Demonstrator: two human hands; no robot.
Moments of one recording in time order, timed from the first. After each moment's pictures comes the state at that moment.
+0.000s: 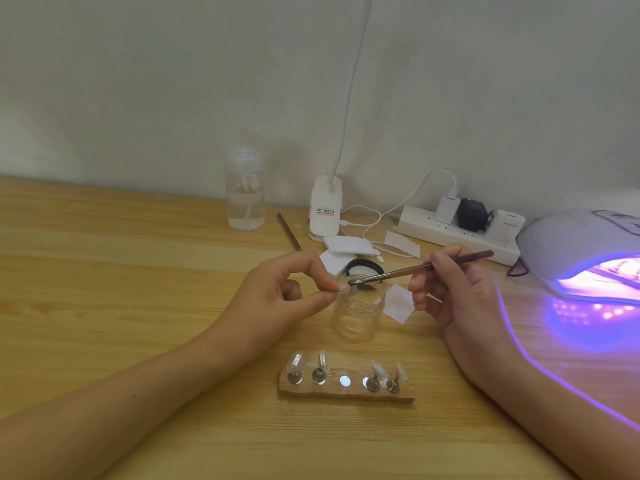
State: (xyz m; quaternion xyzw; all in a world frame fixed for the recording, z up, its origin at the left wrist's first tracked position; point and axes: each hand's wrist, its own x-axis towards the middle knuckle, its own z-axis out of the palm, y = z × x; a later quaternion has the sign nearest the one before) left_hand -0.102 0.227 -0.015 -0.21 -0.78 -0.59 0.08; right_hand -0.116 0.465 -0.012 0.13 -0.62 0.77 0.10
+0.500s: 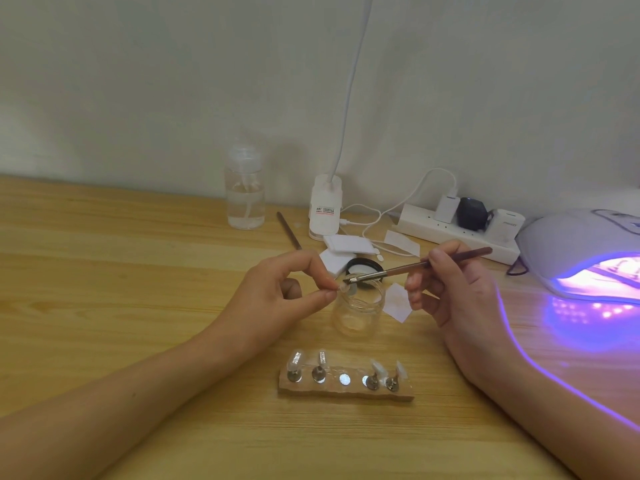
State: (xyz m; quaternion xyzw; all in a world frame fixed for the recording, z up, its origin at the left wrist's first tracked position) left_hand -0.102 0.227 -0.015 -0.21 -0.78 -0.58 0.08; right_hand -0.115 0.463 -0.011 0.14 -0.62 0.76 0.09
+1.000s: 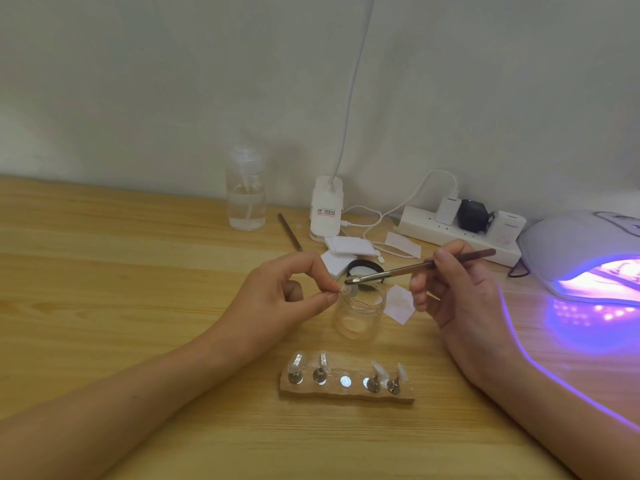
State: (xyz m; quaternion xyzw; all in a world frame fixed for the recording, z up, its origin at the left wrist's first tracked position) left_hand -0.100 0.228 -0.015 -0.22 -0.78 -0.58 0.08; right_hand -0.116 0.466 -0.012 0.16 -0.60 0.78 0.08
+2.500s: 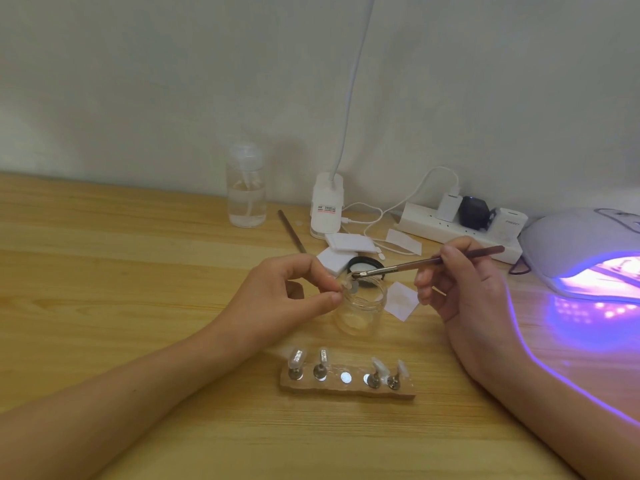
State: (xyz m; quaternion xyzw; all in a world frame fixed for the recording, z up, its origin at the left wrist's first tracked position) left_hand -0.094 0.232 -0.006 -0.15 -0.79 -0.59 0.03; right_hand -0.112 0.465 -0.008 0.14 -0.60 0.78 0.11
